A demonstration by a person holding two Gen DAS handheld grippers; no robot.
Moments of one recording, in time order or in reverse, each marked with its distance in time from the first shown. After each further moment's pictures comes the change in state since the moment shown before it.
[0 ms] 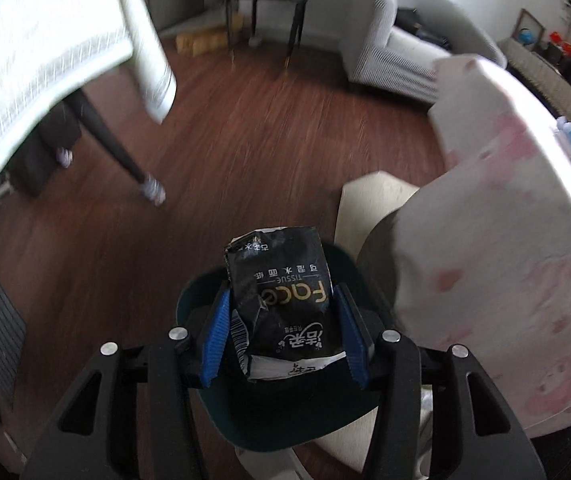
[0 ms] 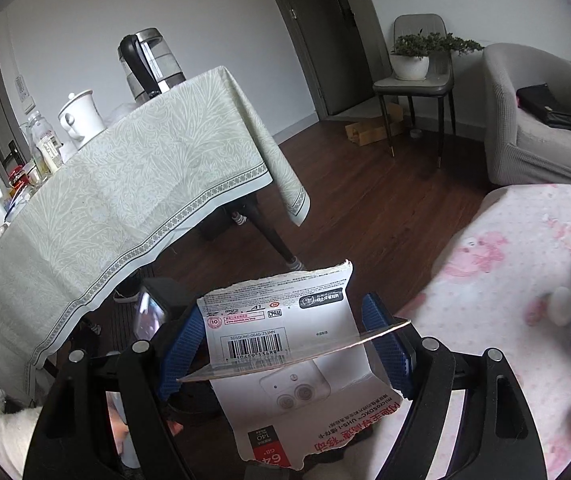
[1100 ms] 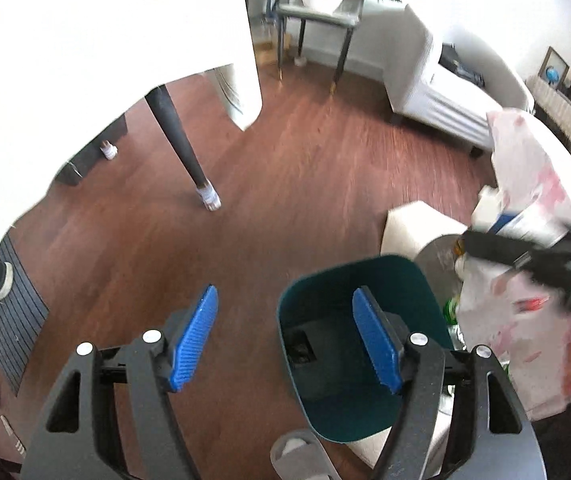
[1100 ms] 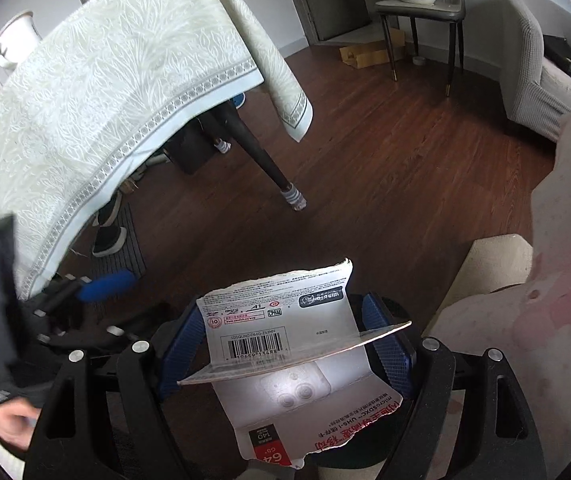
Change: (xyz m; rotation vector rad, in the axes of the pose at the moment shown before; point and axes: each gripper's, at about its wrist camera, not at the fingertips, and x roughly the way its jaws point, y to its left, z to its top) left arm -0.052 0.099 -0.009 -0.089 -0.121 0.064; right arm 0.144 0.021 -0.030 0.023 0.279 -0.067
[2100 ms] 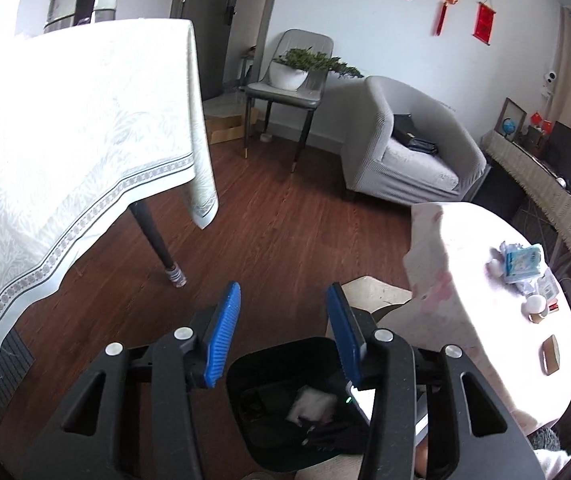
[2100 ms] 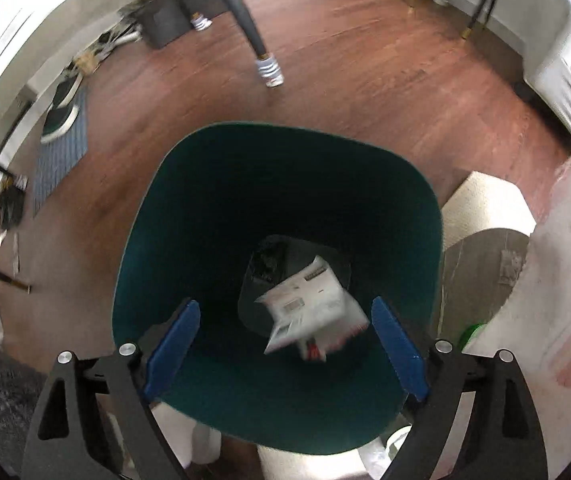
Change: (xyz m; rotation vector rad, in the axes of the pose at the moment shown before) left arm -0.096 -0.051 0.049 0.007 -0.241 -0.131; right arm 0.104 -0.013 -0.091 -0.184 0.327 -0.155
